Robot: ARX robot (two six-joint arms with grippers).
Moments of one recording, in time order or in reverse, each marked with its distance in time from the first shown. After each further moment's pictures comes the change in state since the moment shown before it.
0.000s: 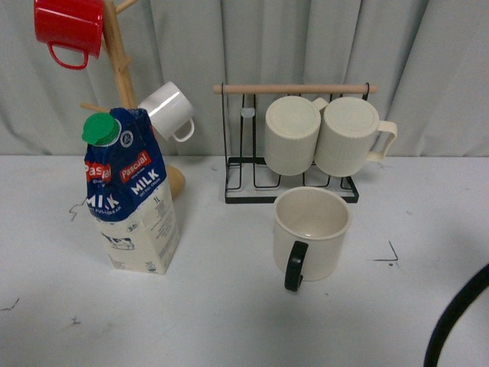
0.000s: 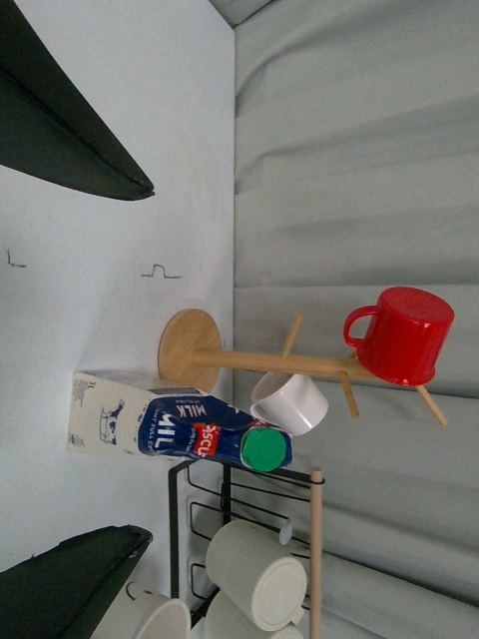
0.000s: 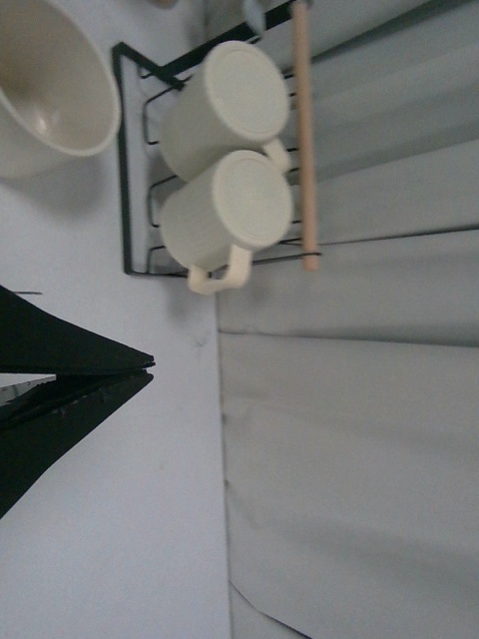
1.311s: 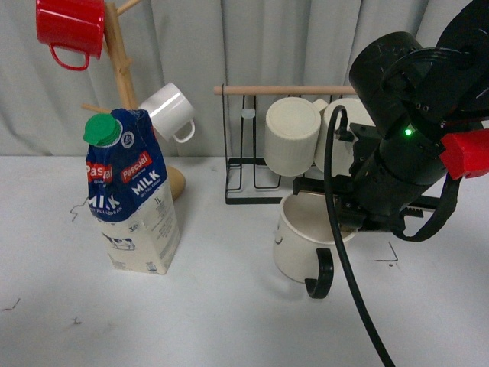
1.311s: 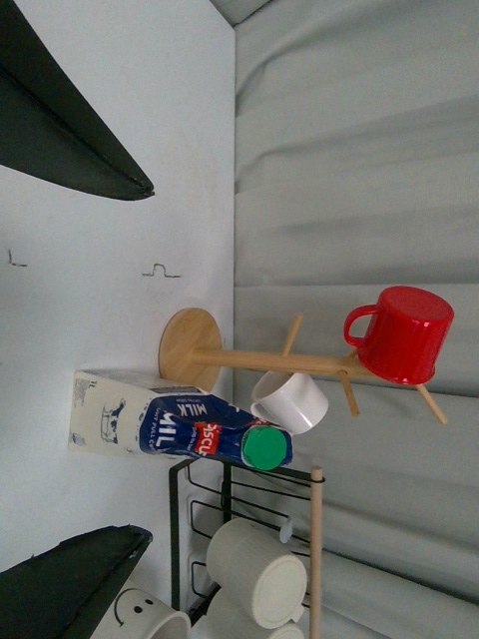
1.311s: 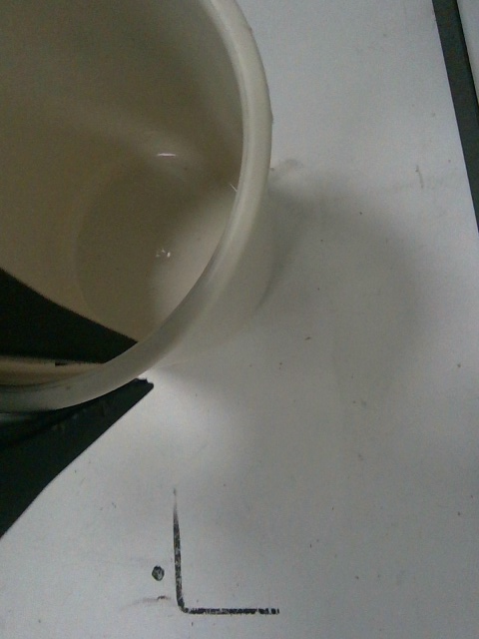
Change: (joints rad) left arm 0.000 0.000 0.000 0.000 0.000 0.000; right arm 0.167 0.674 1.136 -1.519 -0.141 0.370
